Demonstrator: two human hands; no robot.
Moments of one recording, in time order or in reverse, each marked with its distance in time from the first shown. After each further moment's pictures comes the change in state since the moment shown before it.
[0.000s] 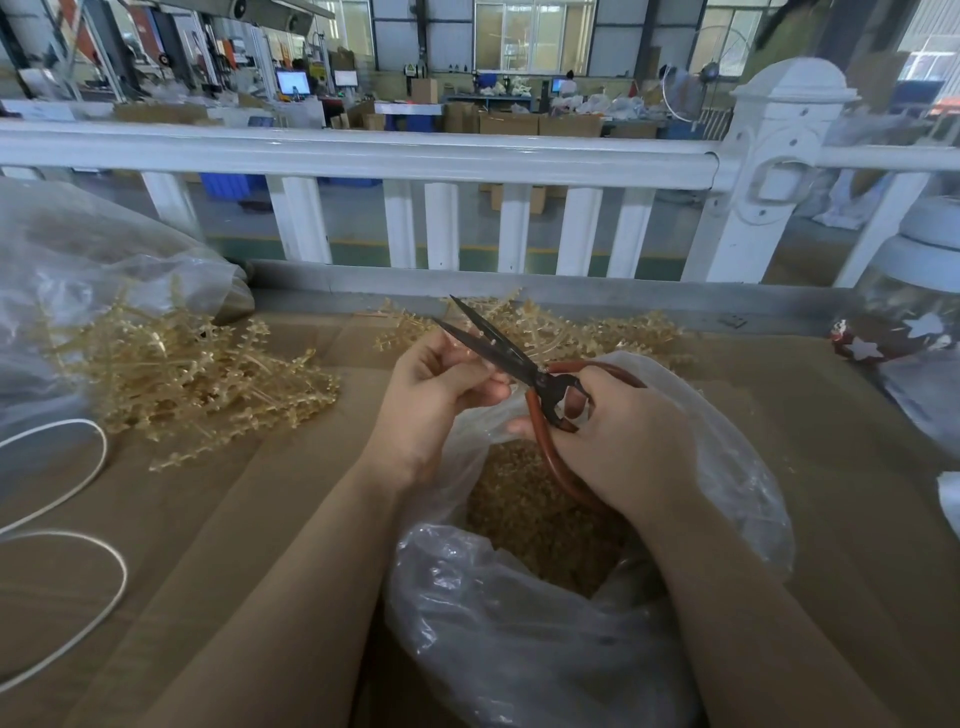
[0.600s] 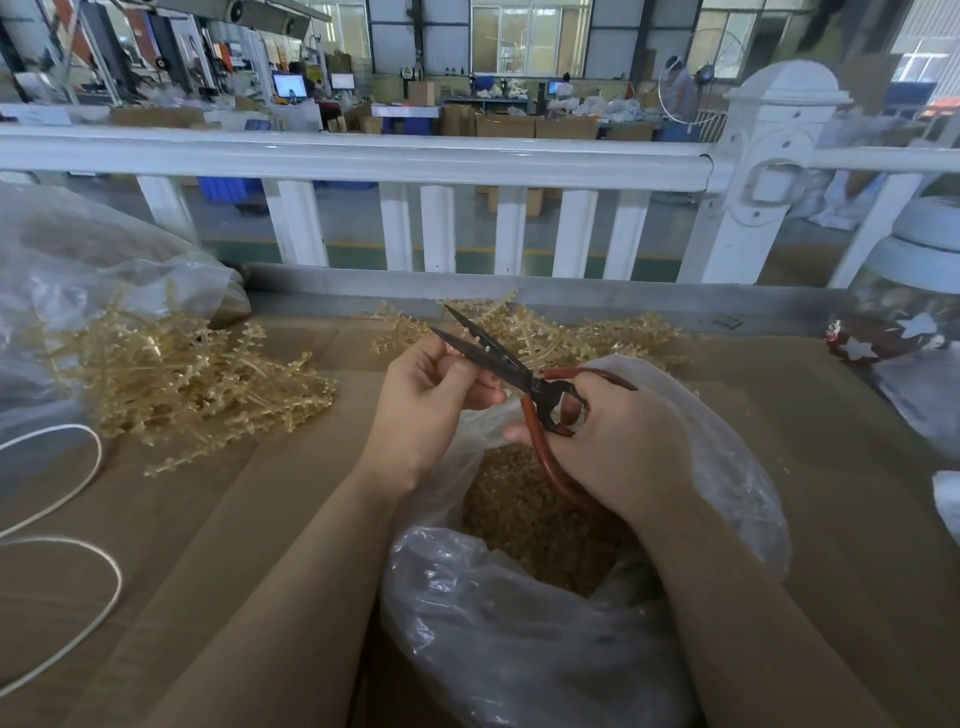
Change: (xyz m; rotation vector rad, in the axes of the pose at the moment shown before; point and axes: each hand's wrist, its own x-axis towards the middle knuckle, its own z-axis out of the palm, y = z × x) left_hand -0.002 -0.002 0.001 0.186 0.060 0.087; right_hand -0.001 -0.002 -0.002 0.032 -0.008 -0.013
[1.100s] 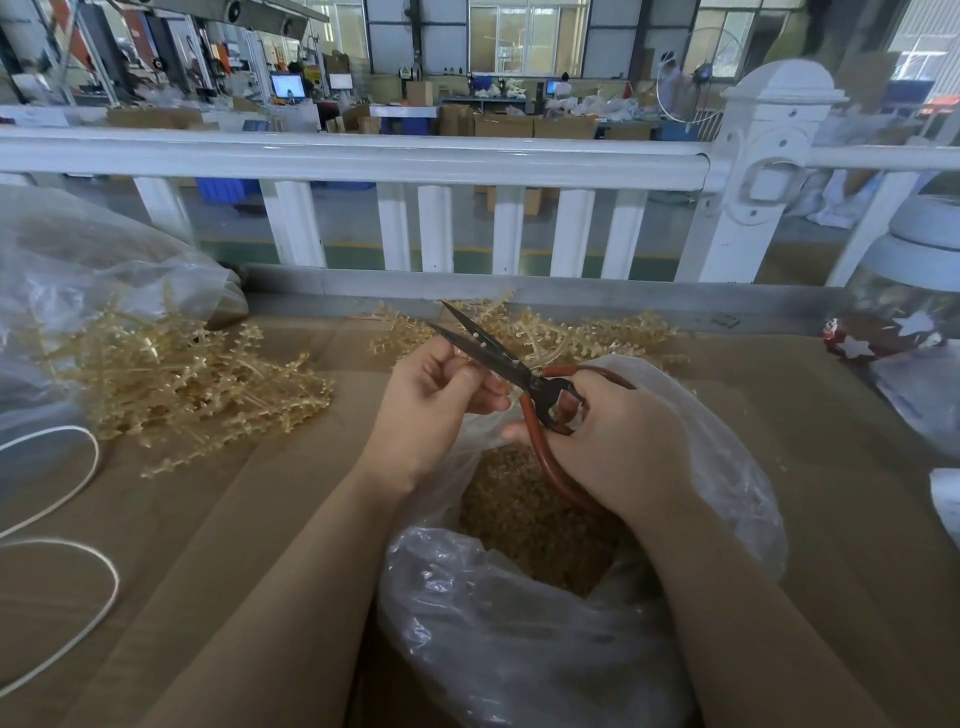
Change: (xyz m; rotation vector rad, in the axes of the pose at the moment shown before) left_hand -0.001 -0.001 0.001 0.048 -0.077 0.009; right_hand -0.002 0.000 -0.002 -0.003 0.032 -0.016
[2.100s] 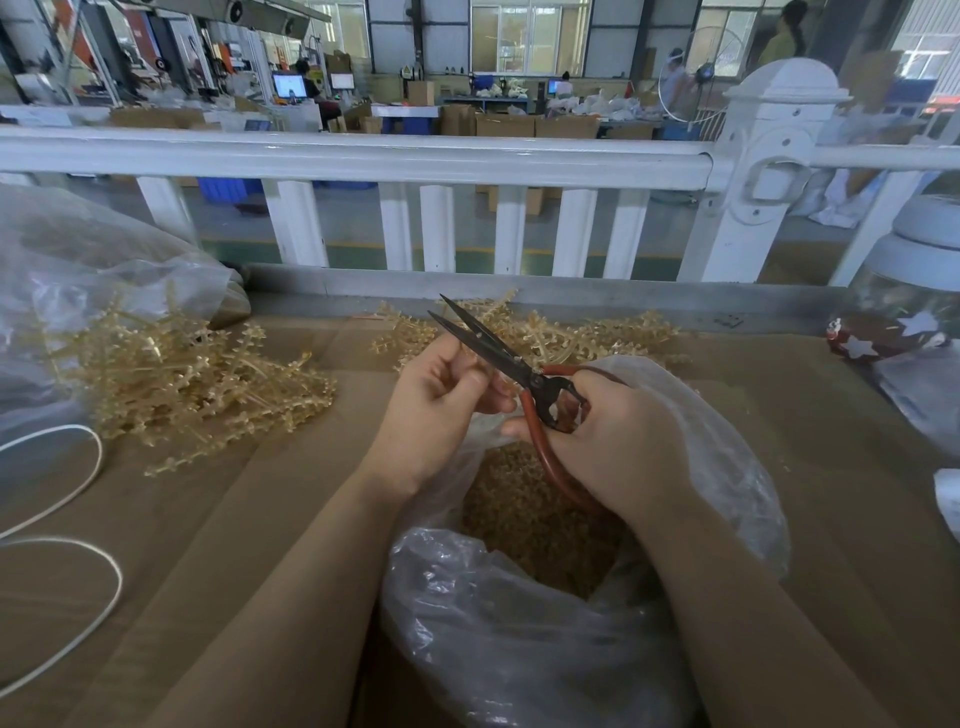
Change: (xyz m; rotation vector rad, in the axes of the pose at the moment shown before) left_hand -0.003 0.003 0.003 0.004 -0.040 0.036; right_hand 0.003 0.002 0.006 0.164 -0.004 -0.002
